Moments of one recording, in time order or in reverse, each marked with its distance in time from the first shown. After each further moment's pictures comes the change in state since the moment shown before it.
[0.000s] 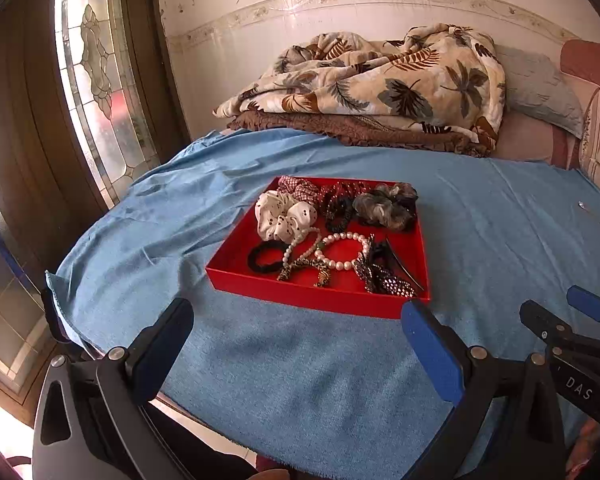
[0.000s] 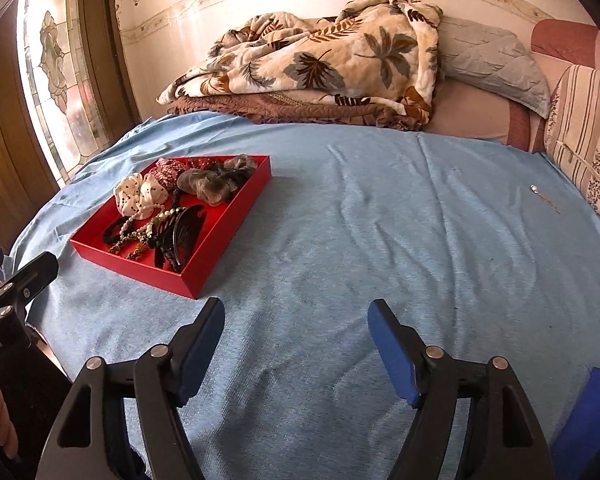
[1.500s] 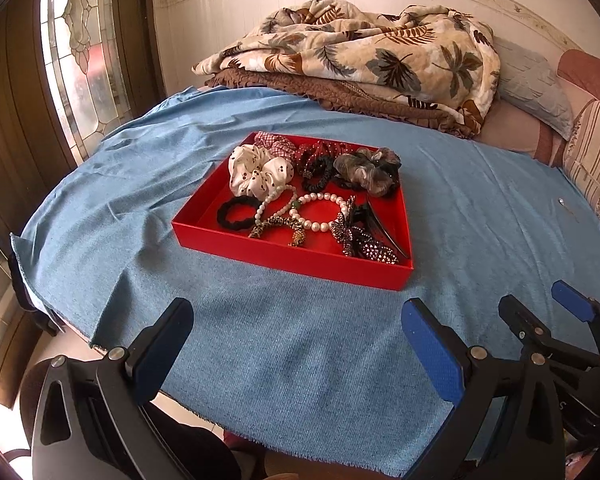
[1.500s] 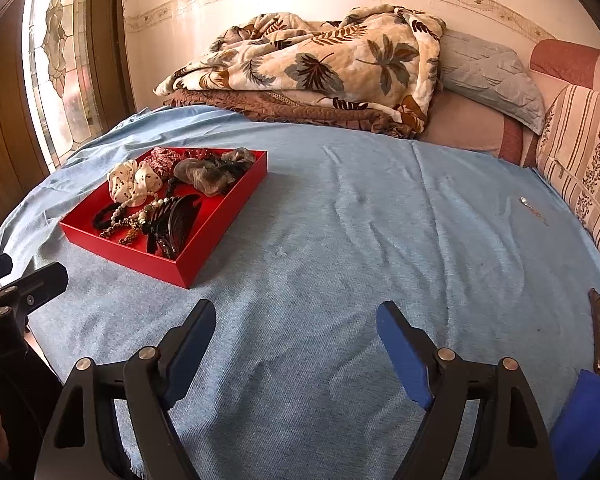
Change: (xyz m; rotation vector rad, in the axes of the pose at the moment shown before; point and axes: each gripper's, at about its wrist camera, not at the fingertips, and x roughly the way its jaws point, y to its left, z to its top) left arm 0.018 0.007 -0.010 -0.060 0.130 -0.123; right arm 0.000 0.006 -0.008 -0.061 -0.002 -0.051
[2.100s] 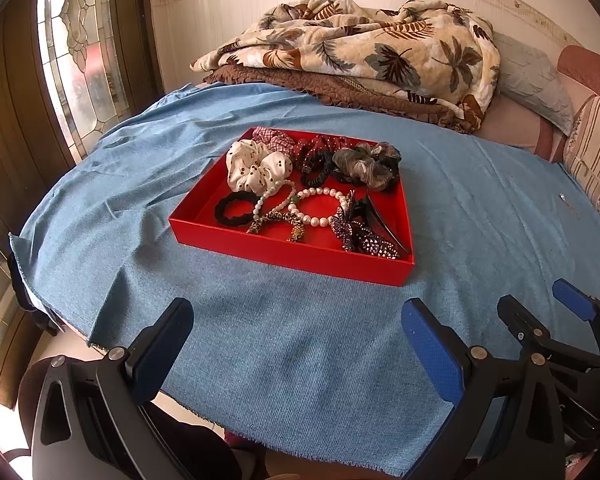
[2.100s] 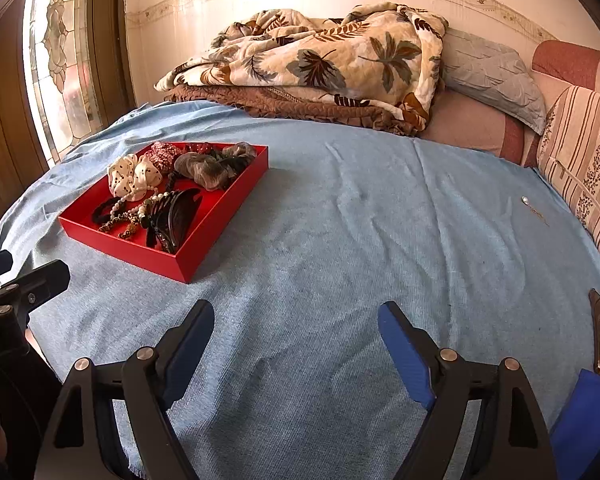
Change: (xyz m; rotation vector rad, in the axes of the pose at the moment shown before) left arm 0.004 -0.001 -0.003 0.005 0.012 0.002; right arm 0.002 0.001 -0.002 -0.009 0.008 -0.003
